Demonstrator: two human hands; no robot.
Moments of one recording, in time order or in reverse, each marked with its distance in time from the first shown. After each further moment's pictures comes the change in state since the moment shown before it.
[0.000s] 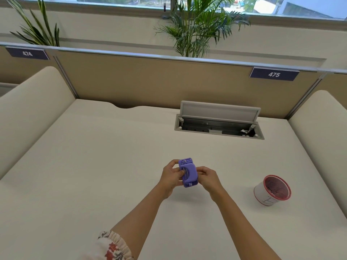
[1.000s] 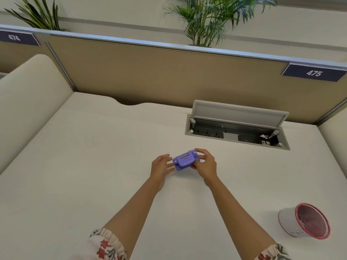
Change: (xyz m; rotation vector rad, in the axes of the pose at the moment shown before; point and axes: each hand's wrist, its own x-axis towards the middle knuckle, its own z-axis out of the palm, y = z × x) left_hand 0.105 0.037 -0.070 -0.179 0.340 -0.149; right_hand 0.126 -0.046 0.062 0.033 0.123 -0.127
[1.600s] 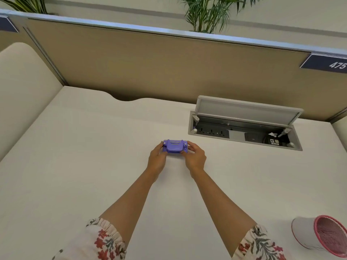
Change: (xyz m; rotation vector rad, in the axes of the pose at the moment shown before) left_hand 0.074 0.019 -0.009 0.375 -0.057 0.236; right_hand 0.057 0.006 0.072 -0.052 0.141 0.028
